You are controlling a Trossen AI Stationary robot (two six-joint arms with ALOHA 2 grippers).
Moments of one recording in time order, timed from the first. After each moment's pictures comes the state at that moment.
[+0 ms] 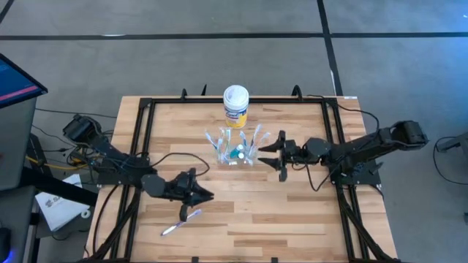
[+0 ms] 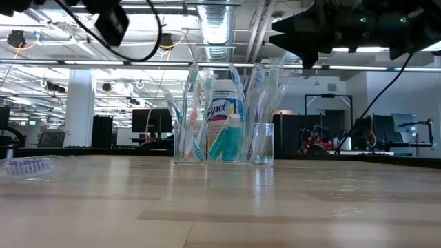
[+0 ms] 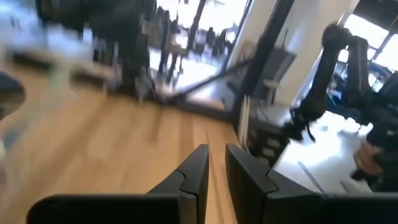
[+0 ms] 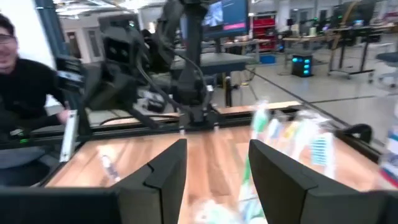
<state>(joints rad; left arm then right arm) -0.59 1.31 0.47 0.81 -0.52 -0.35 0.08 1.21 0.39 0.84 0.13 0.10</state>
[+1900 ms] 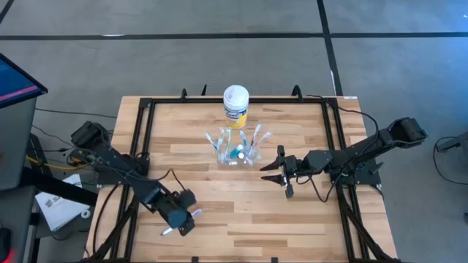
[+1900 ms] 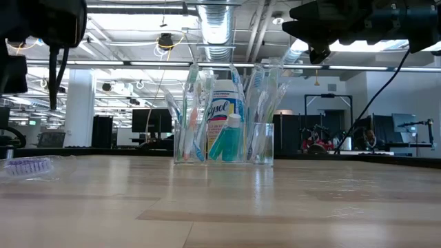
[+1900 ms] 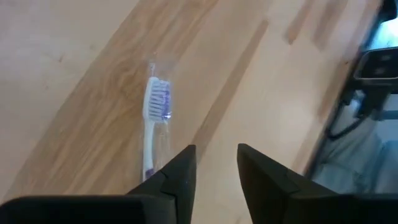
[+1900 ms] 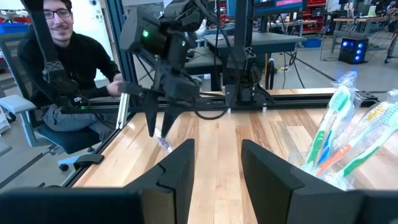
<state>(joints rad) -0.71 1.47 0.79 -0.34 -0.16 -1.32 0.27 1.21 0.39 0.76 0.14 0.10</state>
